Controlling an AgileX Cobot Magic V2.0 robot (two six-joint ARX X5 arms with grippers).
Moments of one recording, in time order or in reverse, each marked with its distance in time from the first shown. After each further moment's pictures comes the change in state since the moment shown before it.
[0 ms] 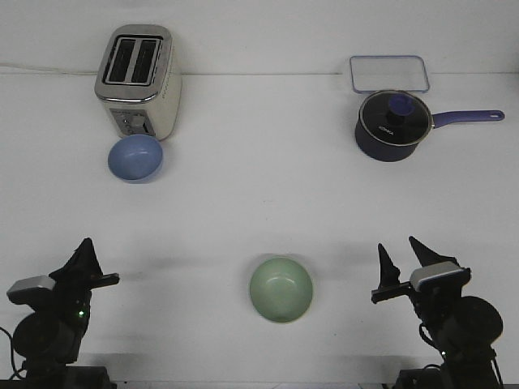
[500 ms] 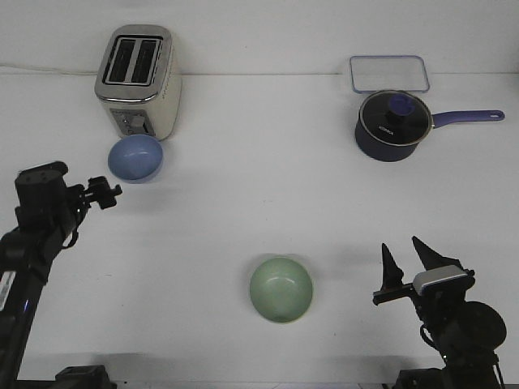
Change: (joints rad) left arm 0.071 0.959 0.753 -0.358 0.026 0.164; right arm 0.000 -0.016 0.006 0.006 0.003 0.001
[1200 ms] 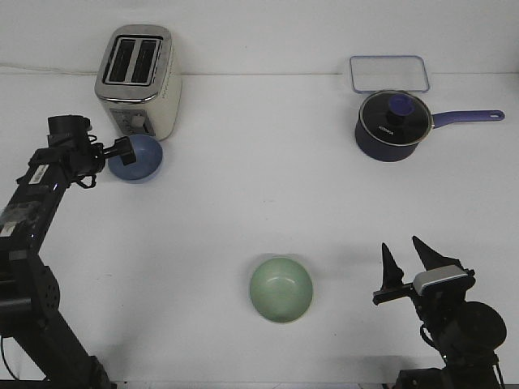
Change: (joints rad) left arm 0.081 0.712 0.433 0.003 0.138 0.011; right arm 0.000 0.000 0.000 0.004 0.000 0.004
